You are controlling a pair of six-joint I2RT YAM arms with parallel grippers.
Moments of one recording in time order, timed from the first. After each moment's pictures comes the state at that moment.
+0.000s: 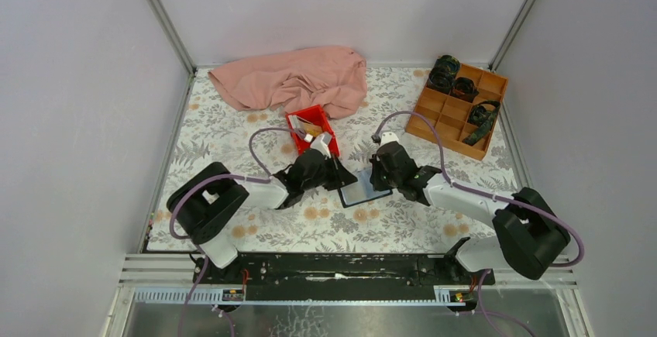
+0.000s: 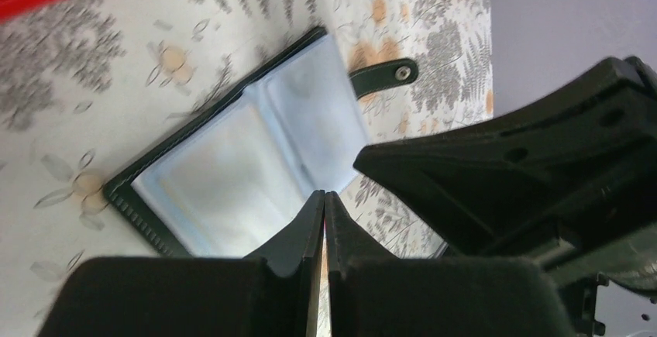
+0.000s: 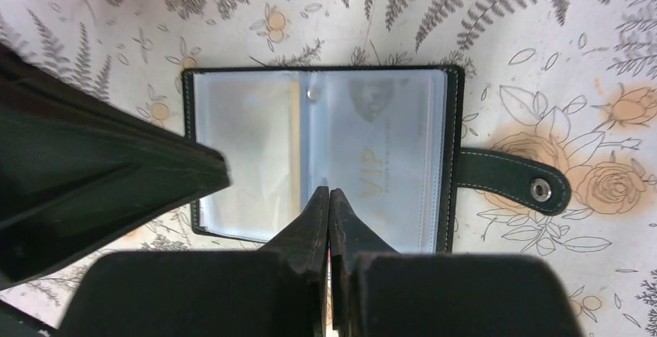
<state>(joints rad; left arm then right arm) -0.77 1.68 0.64 0.59 0.18 -0.98 0.71 1.34 0.66 -0.12 0.11 0.43</state>
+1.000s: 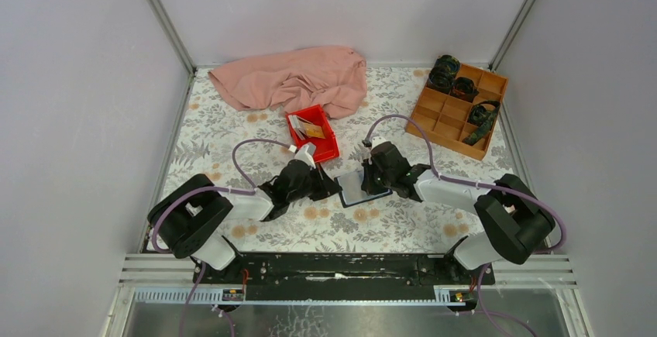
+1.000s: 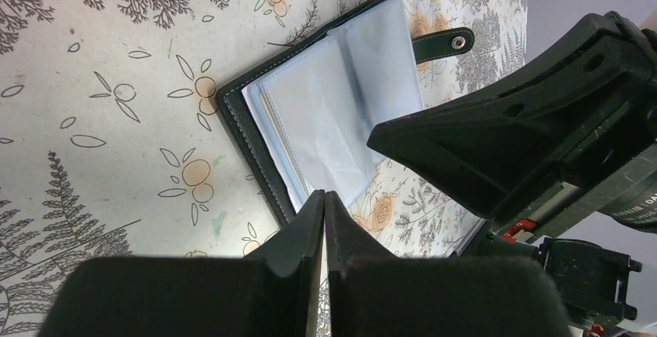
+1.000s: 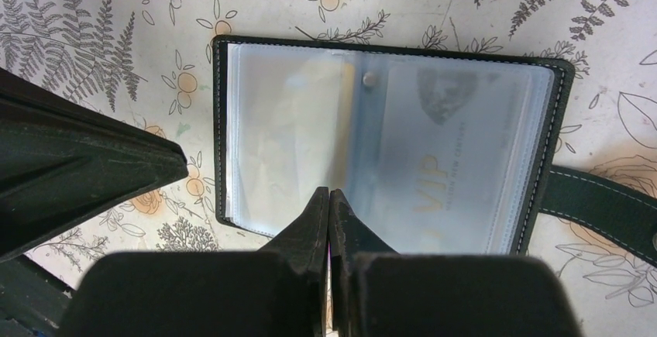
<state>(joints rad) -0.75 1.53 0.44 0.59 0.12 -0.98 0.71 1.46 0.67 -0.08 -0.05 0.43</state>
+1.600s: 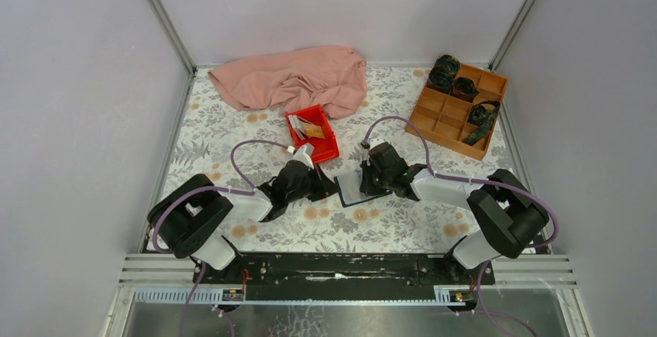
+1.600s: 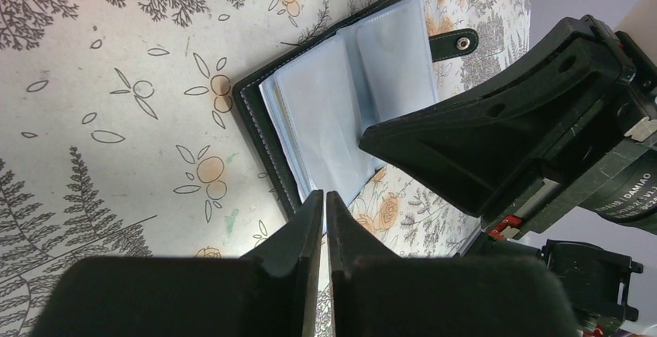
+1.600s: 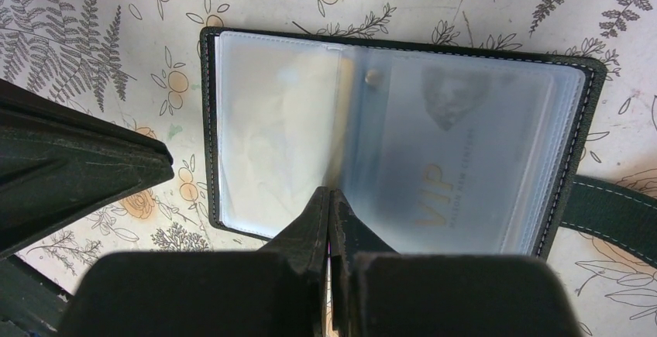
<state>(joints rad) -0.74 1.53 0.42 0.60 0.13 -0.98 0.71 1.52 0.67 -0.05 -0.07 0.44</state>
